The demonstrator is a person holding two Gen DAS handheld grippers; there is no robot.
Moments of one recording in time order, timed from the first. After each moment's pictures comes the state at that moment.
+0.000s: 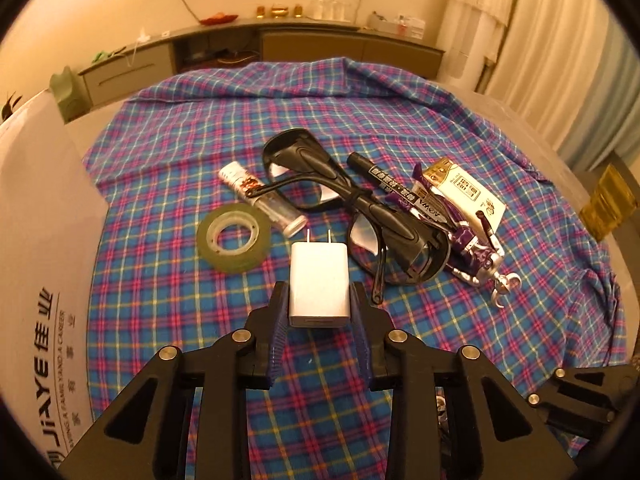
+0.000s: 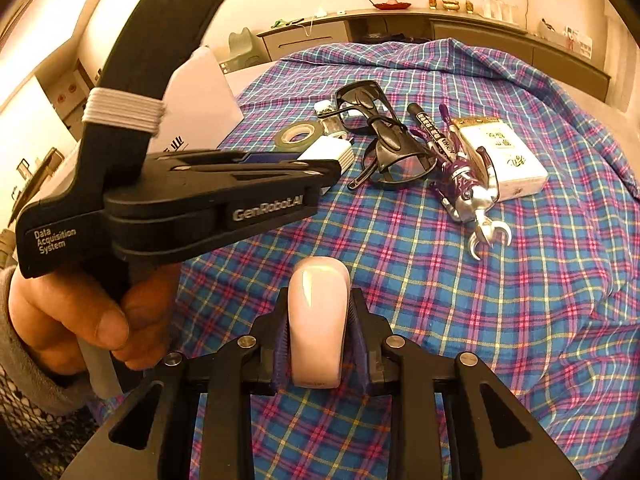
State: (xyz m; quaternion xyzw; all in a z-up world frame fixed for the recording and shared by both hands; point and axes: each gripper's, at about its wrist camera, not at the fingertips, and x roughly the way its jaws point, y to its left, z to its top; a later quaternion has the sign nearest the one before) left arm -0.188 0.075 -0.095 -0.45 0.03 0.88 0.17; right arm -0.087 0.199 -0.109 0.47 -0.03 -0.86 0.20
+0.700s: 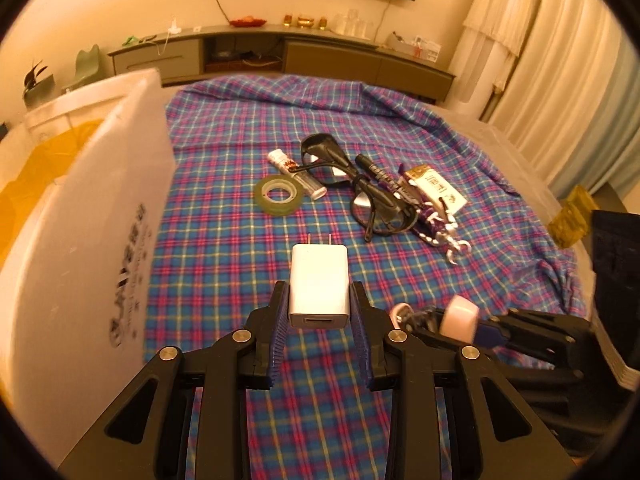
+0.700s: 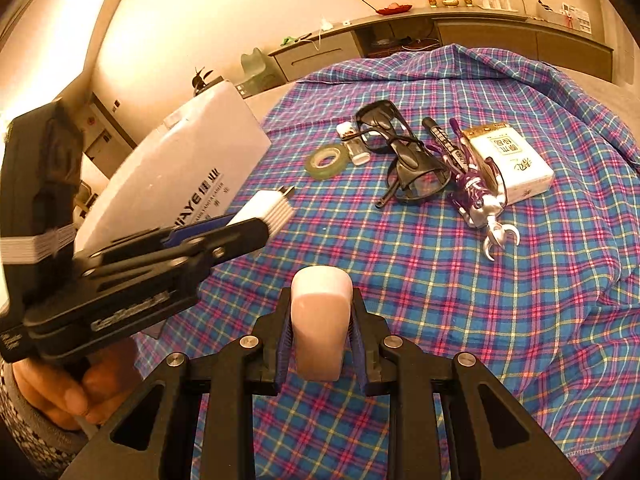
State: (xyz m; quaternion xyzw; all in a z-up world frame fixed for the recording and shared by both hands) left arm -0.109 0.026 -0.045 -0.43 -0.02 0.89 0.15; right arm -0.078 0.202 -0.089 0.45 -0.10 -0.85 0.24
